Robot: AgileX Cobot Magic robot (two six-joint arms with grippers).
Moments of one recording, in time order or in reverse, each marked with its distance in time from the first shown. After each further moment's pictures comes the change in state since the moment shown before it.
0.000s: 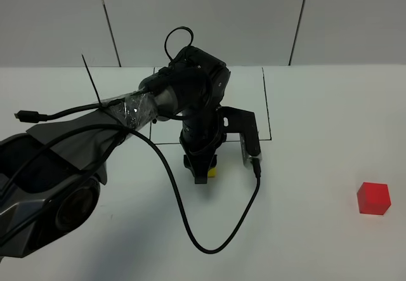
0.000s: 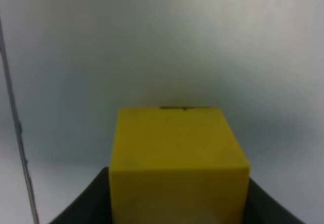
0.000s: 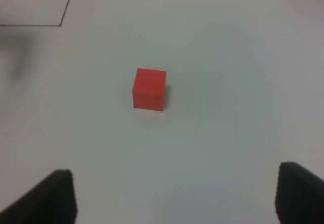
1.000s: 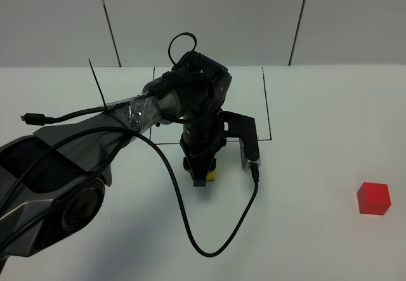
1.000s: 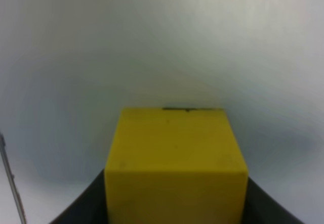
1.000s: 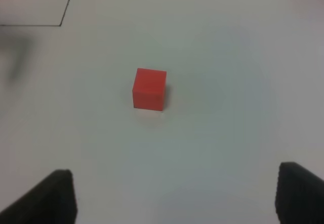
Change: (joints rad) left arm 0.000 0.023 -0.014 0.004 0.000 0.024; right arm 0.000 0.000 0.000 0.000 0.000 0.000
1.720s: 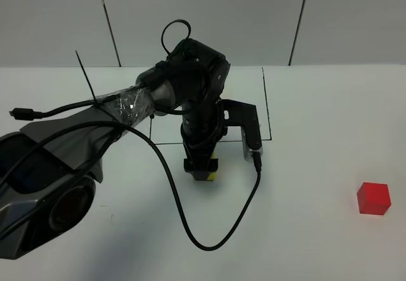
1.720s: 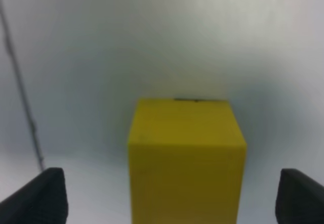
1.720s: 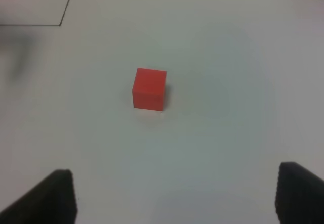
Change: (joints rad) left arm -0.002 -0.065 0.000 -0.002 0.000 -0.013; right arm 0.000 0.000 0.000 0.000 0.000 0.000
